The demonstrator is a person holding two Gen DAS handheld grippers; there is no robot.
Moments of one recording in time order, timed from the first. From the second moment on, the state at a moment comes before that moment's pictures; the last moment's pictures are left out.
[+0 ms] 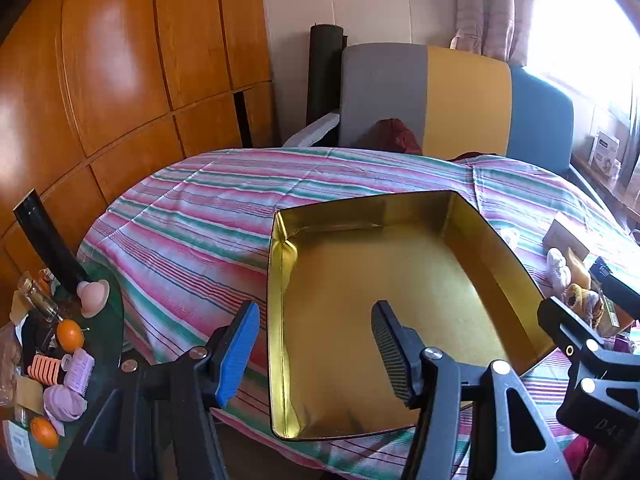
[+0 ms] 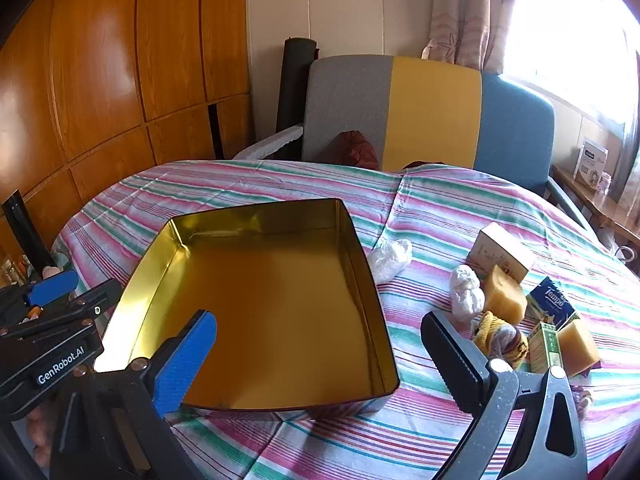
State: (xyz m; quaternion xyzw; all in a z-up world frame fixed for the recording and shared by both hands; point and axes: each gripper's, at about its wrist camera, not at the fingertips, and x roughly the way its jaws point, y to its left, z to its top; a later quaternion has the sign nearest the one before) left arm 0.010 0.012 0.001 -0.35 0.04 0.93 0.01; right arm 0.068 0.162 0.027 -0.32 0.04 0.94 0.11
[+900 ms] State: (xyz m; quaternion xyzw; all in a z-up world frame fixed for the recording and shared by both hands) left arm 0.010 0.037 0.000 -0.39 -0.01 0.91 0.16; right arm 0.083 0.198 0.036 -0.30 0.07 0.94 0.16
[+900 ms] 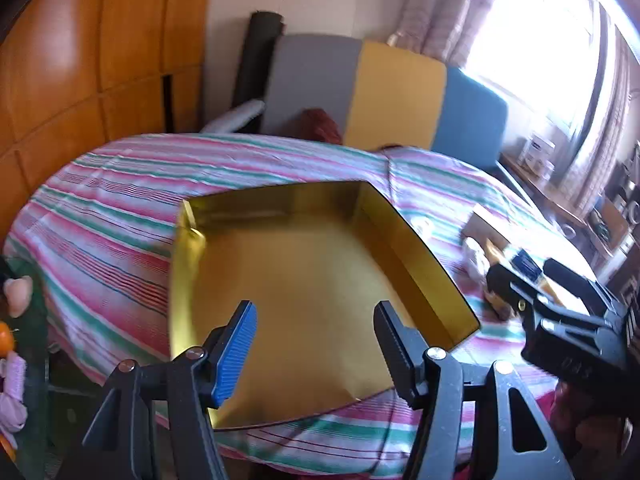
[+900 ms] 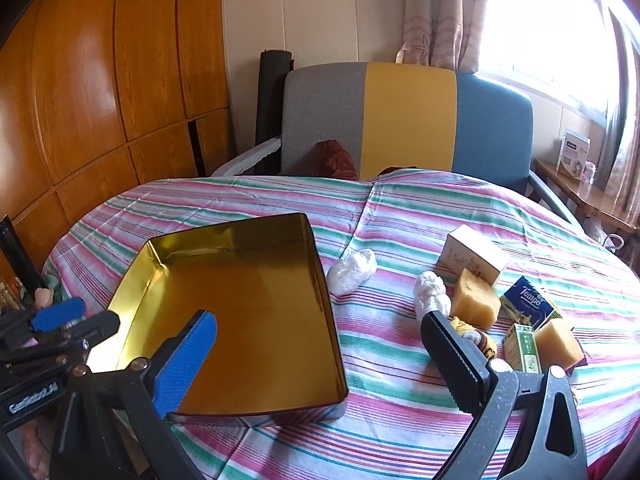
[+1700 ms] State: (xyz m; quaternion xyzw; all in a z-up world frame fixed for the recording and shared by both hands) left arm -0.123 0.268 -0.014 -0.47 0.26 0.75 0.39; right arm 0.198 0.385 0.052 -0.29 0.15 0.88 0.34
